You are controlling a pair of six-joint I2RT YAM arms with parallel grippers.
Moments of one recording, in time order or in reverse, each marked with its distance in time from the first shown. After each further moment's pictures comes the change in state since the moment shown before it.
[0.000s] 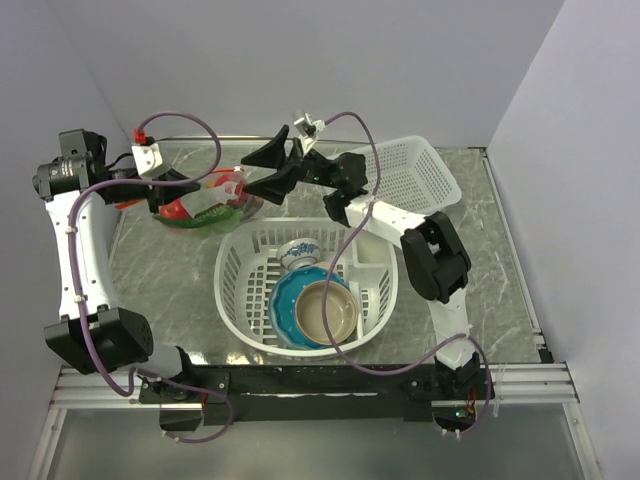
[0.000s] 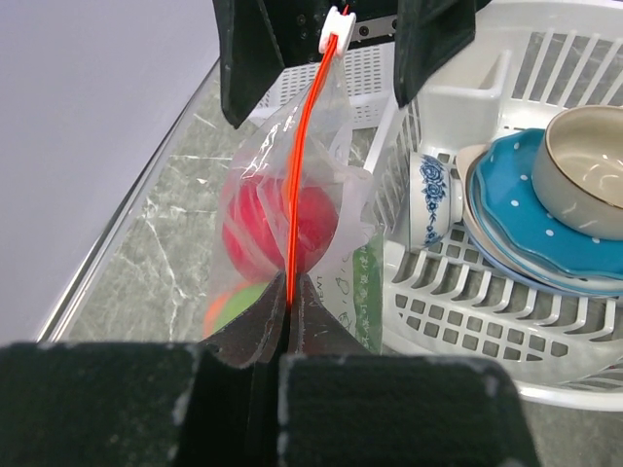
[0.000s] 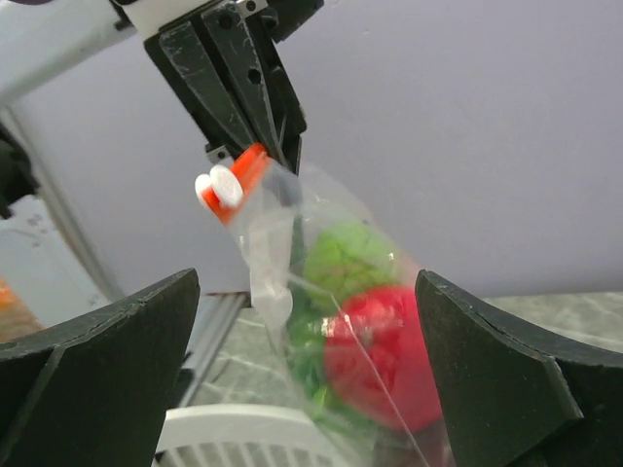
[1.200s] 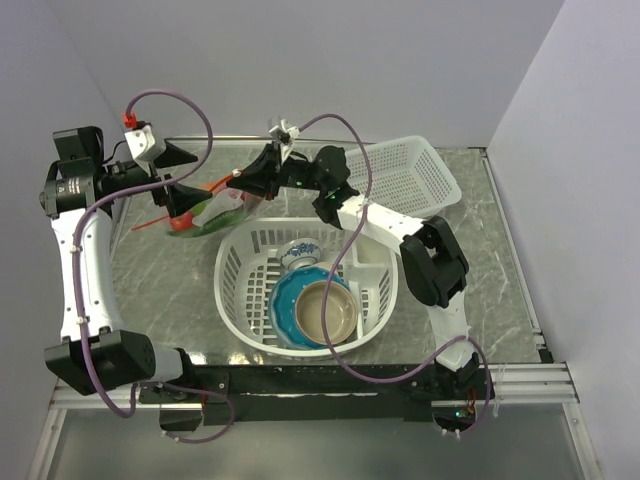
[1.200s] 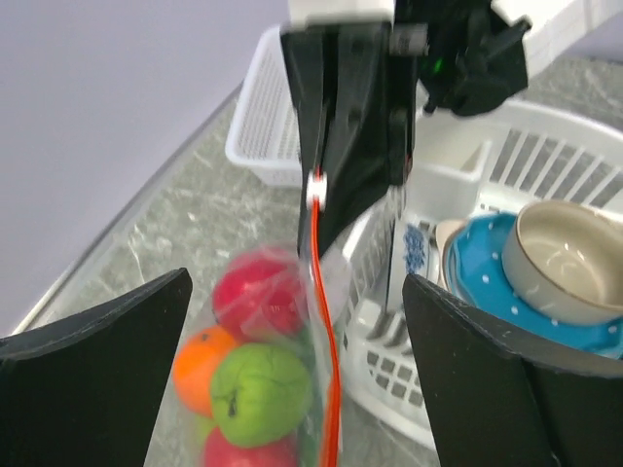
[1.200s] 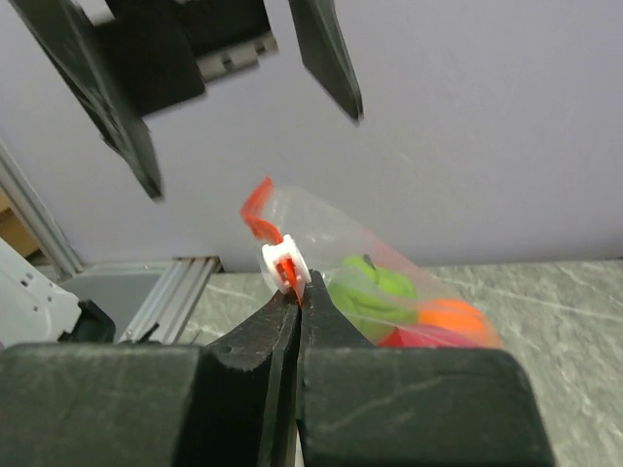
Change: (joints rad) left arm -0.029 -0.107 -0.126 0.425 0.036 -0.534; right arm 0.072 -0.026 0.054 -0.327 0.027 -0.294
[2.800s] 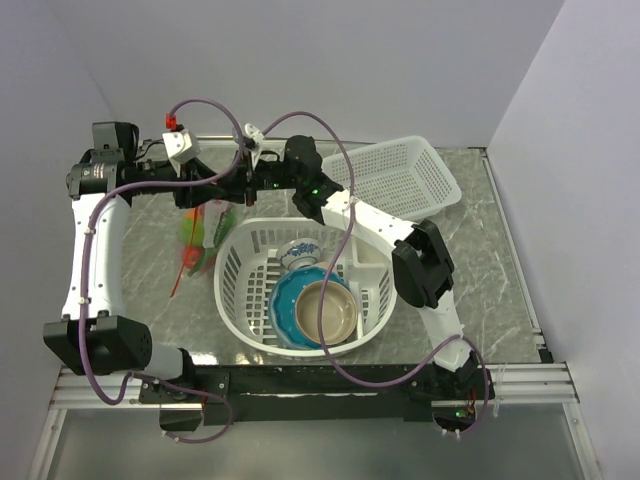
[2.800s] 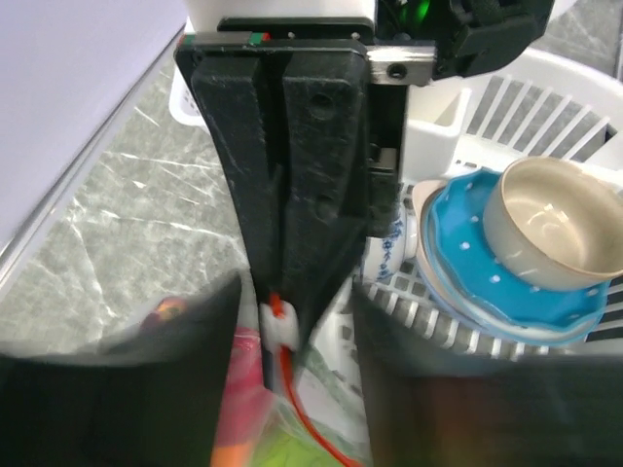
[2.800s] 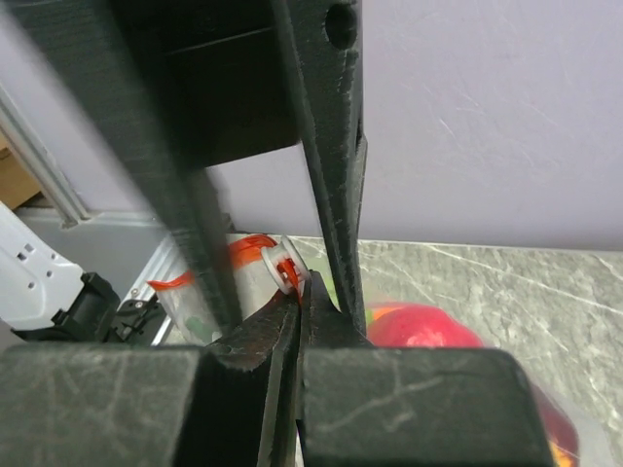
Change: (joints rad) left arm -0.155 0.078 0.048 -0.128 -0.142 0.088; right arm 0.072 0.071 0.237 -0.391 -0.046 -0.219
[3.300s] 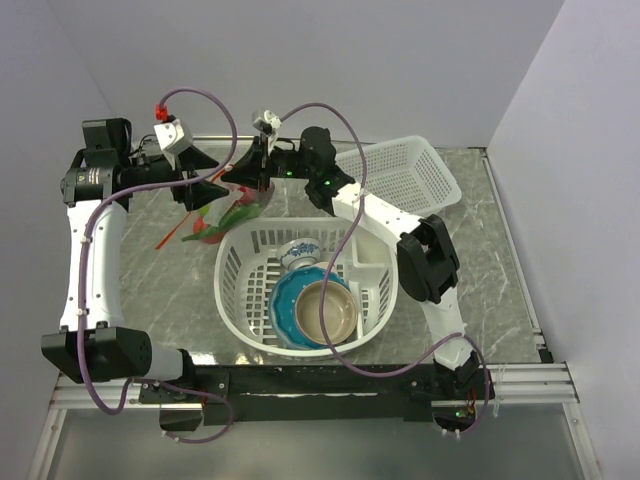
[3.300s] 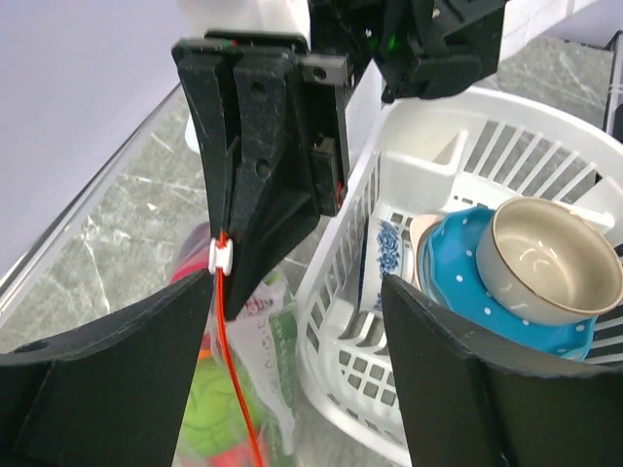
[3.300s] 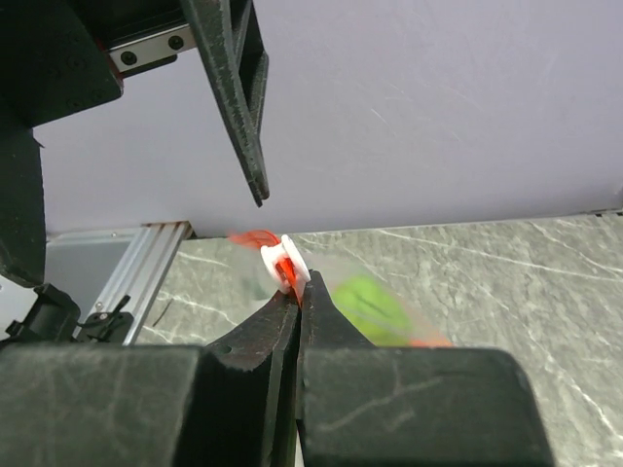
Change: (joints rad) left arm 0.003 -0.040 -0.001 0.126 0.020 -0.178; right arm -0.071 0.002 -0.010 0.016 0.037 0.038
